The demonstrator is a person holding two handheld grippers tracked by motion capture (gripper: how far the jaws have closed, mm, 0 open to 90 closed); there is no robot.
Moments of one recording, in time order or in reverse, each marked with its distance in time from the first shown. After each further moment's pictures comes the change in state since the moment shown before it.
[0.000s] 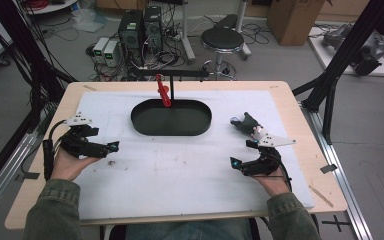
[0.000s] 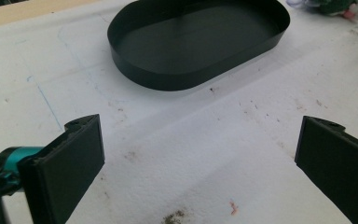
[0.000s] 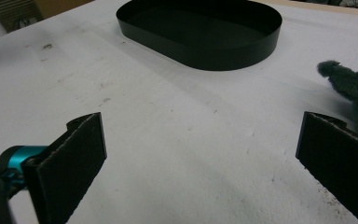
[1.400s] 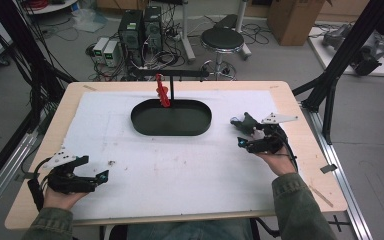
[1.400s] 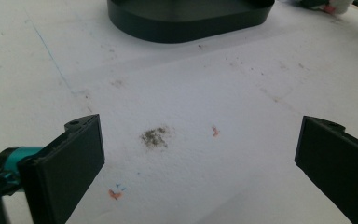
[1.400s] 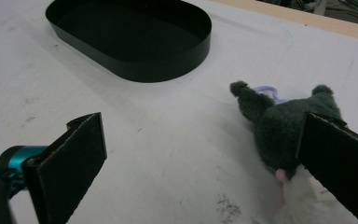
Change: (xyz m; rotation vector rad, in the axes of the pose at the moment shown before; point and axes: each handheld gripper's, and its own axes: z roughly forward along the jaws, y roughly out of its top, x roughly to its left) left arm -0.012 -0.086 -0.027 -0.084 -0.029 -0.061; right arm -0.046 0.044 0.005 0.097 -0.146 -0.003
